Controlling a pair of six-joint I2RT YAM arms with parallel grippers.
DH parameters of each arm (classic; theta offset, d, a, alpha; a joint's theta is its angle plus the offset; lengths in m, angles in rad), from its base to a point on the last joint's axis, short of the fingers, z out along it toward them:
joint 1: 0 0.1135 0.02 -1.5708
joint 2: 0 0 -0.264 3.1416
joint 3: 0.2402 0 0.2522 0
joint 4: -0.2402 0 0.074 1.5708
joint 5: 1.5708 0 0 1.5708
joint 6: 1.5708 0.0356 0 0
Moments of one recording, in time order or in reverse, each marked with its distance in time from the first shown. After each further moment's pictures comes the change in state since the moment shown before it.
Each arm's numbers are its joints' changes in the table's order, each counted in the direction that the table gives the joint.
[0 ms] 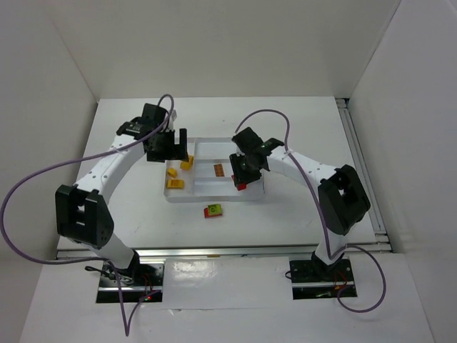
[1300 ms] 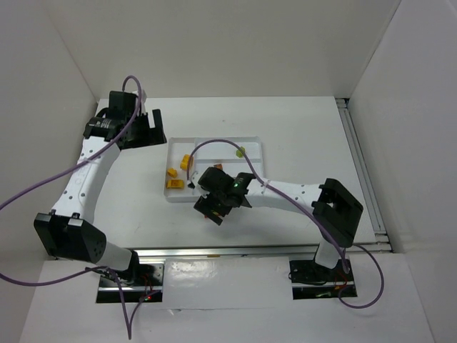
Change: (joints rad) left arm 0.127 -0.165 0.150 -0.090 -0.093 -0.001; right arm 0.400 -0.036 -0.106 0.115 0.113 -0.365
